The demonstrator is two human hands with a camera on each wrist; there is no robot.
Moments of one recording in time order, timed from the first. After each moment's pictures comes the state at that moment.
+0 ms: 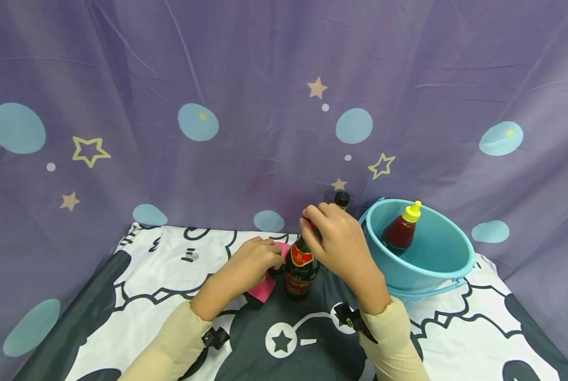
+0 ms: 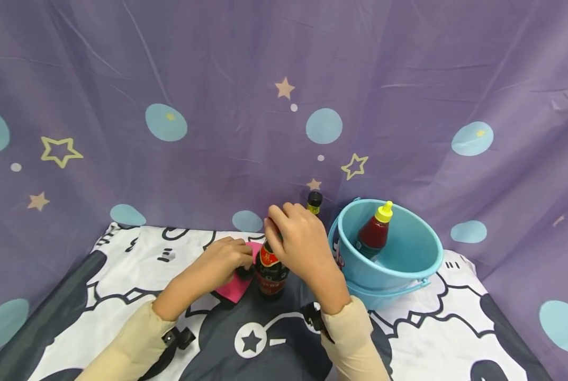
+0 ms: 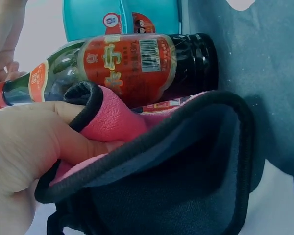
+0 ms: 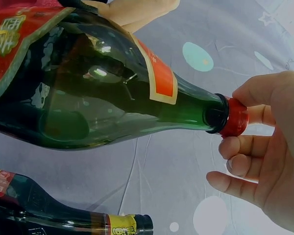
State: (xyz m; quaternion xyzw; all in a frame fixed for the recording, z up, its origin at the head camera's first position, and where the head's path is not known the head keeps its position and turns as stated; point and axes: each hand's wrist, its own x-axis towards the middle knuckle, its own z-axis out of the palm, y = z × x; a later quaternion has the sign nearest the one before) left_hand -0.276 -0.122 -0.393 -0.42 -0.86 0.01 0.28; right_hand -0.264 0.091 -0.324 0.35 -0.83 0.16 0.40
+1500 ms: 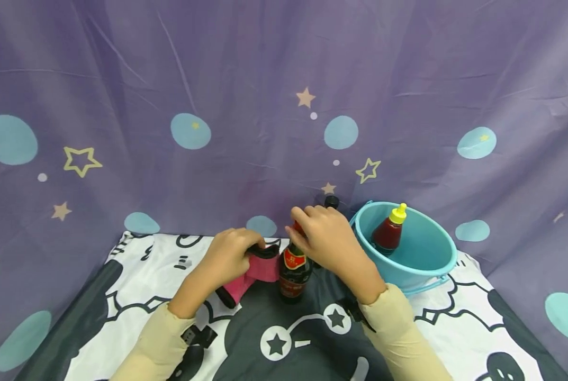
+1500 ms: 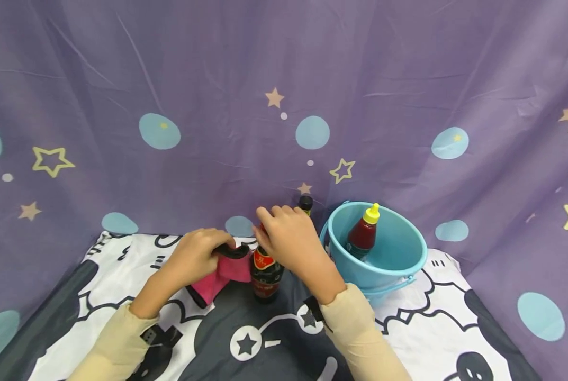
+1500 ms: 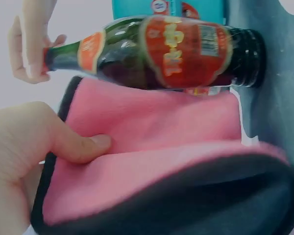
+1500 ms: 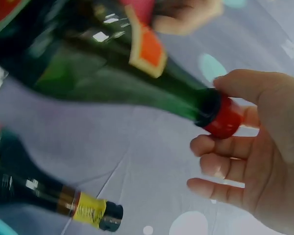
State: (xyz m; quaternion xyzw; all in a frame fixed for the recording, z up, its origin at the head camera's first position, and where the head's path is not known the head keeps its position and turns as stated) left_hand -0.274 -0.146 -0.373 -0.32 -0.89 -0.16 0.29; right_hand -0.265 0.089 -0.306 0.36 -0.86 0.02 0.36
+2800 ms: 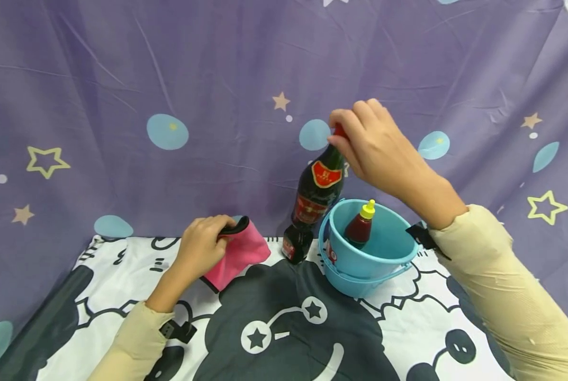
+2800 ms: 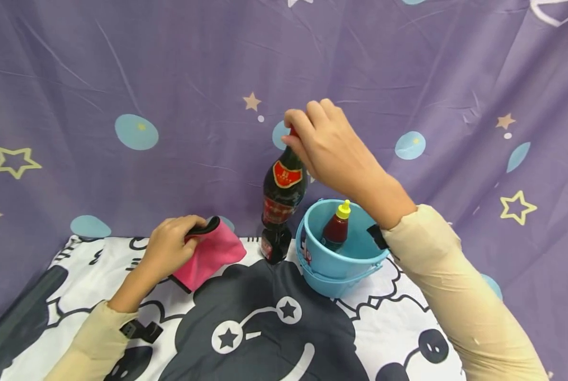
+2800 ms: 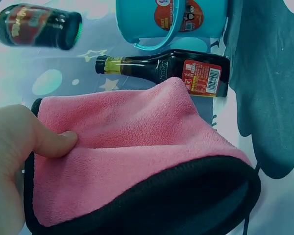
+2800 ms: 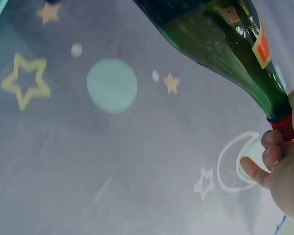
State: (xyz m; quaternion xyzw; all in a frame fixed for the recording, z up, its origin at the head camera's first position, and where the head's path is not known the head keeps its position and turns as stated) left_hand -0.288 -0.154 -0.373 -0.25 -0.88 -0.24 0.34; right_hand -0.256 0.165 -0.141 0.45 -0.76 -0.04 0.46
